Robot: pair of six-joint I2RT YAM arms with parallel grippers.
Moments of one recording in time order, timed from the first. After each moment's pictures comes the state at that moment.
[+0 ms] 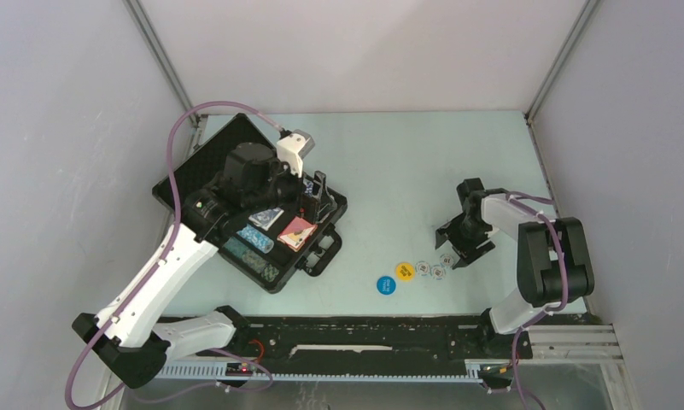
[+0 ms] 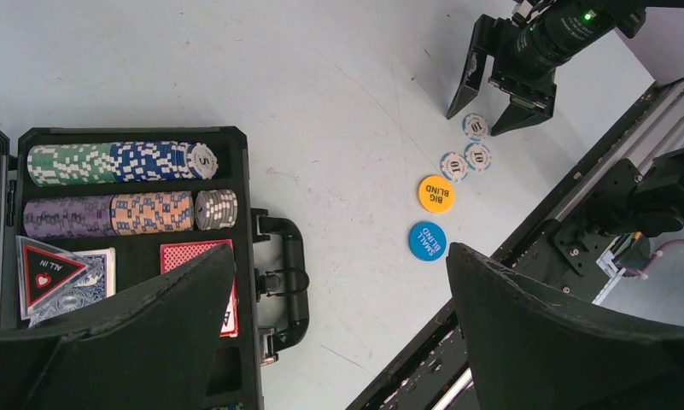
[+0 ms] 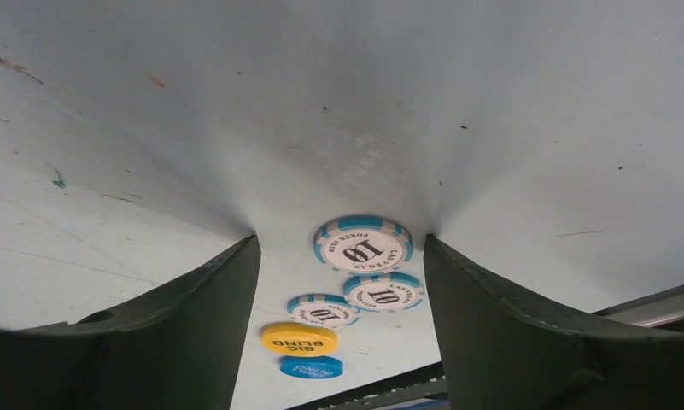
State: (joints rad) left arm -0.62 1.09 1.30 -0.72 0.19 -0.15; right arm 0.12 1.60 0.87 -0.81 -0.03 1.12
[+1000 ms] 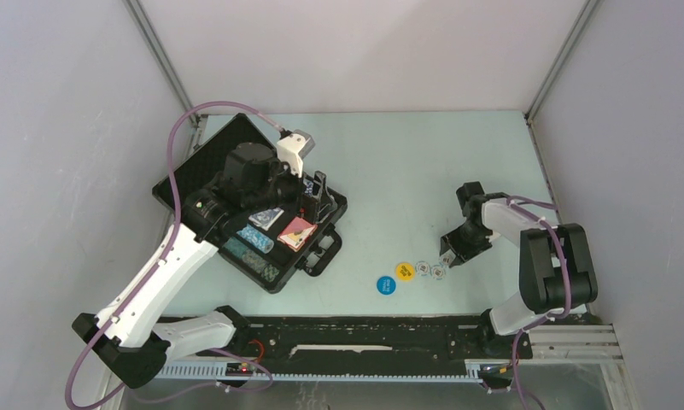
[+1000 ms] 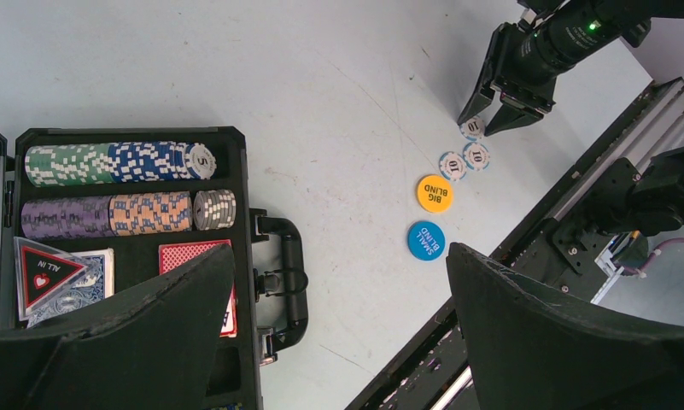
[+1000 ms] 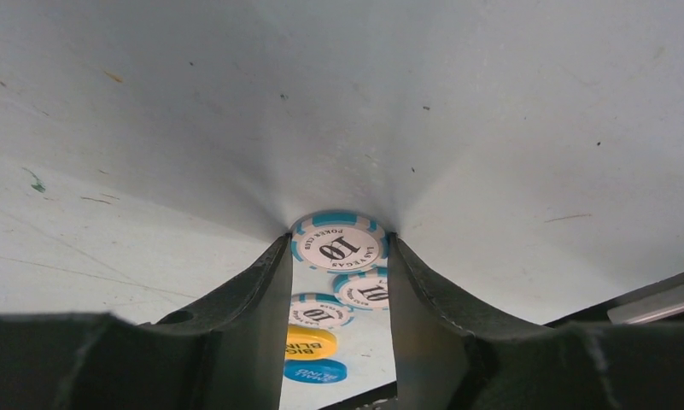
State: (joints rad) left arm -0.62 1.09 1.30 -0.72 0.20 -0.15; right arm 0.14 1.56 0.83 -0.81 -0.01 1.19
